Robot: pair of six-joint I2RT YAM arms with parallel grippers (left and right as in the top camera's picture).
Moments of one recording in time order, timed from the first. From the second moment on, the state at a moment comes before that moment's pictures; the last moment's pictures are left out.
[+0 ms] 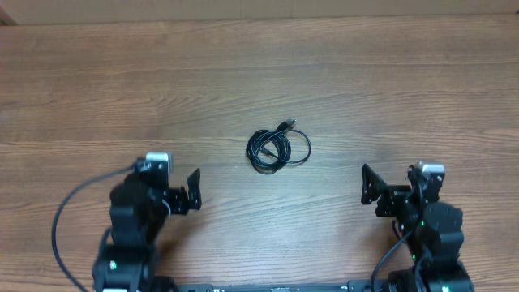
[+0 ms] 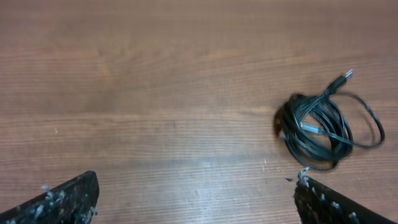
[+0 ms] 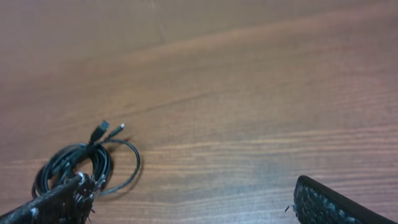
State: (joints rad) left arm -0.05 0.65 0.47 -0.44 0.12 -0.07; right arm 0.10 0.35 0.34 -0.39 -0.02 0.22
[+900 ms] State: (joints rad) left arm -0.07 1.30 0.94 -0.55 0.32 -0.34; right arm 0.10 0.91 0.72 -0.59 -0.20 0.23
